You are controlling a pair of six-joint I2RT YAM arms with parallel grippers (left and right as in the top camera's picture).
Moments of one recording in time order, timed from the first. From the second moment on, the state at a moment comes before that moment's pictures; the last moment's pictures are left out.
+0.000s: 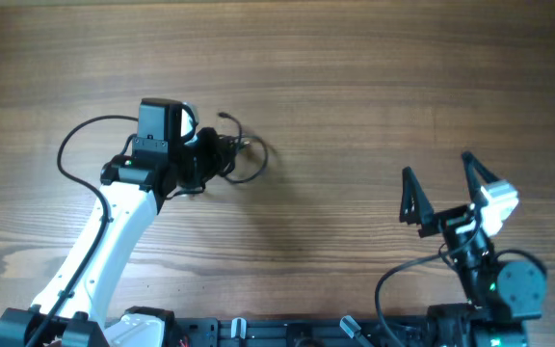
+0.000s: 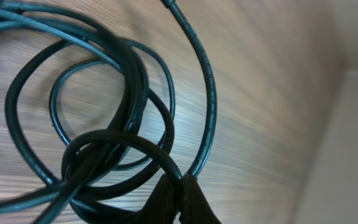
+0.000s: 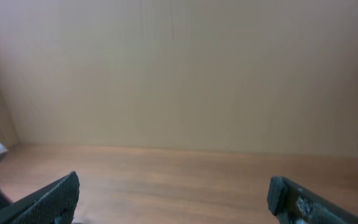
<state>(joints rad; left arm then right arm) -0.17 1.36 0.90 -0.50 0.46 -0.79 0.06 0.23 0.32 0.02 -0.22 0.14</state>
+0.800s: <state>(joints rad) 0.01 1.37 0.90 -0.46 0.91 -1.41 0.40 1.10 0.87 -0.35 -0.73 0.35</state>
